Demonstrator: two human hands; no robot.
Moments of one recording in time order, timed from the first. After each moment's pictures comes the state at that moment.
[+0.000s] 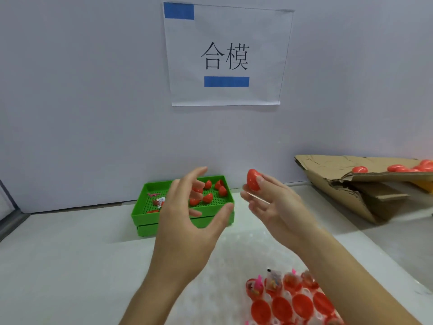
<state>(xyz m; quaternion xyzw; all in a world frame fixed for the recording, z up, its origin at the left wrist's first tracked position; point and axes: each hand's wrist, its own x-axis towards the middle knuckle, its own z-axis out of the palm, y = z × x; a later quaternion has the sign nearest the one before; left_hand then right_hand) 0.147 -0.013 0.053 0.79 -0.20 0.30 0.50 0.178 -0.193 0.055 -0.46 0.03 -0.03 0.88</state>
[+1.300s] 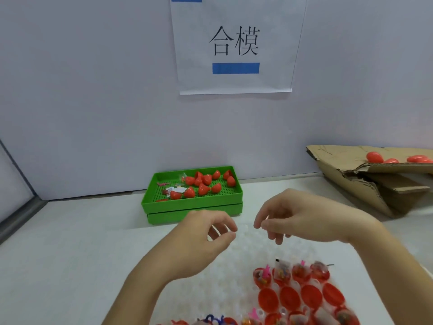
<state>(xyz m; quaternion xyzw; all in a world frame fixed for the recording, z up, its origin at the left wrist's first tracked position) 0.157 0.008 0.040 0.91 -0.24 -0.04 0.35 0.153 -0.225 0.075 -0.93 -0.15 0.13 0.32</state>
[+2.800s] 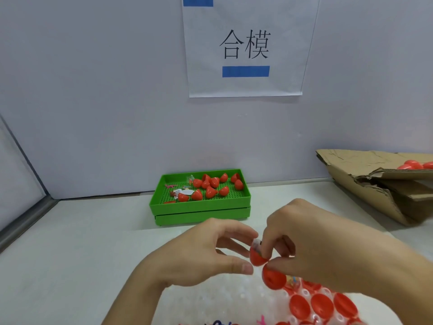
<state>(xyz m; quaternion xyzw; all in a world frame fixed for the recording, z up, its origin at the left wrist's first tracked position) 0.151 0.014 0.054 0.82 -0.28 -0.22 0.45 0.119 -0.198 0.088 -0.96 -0.26 0.00 0.11</state>
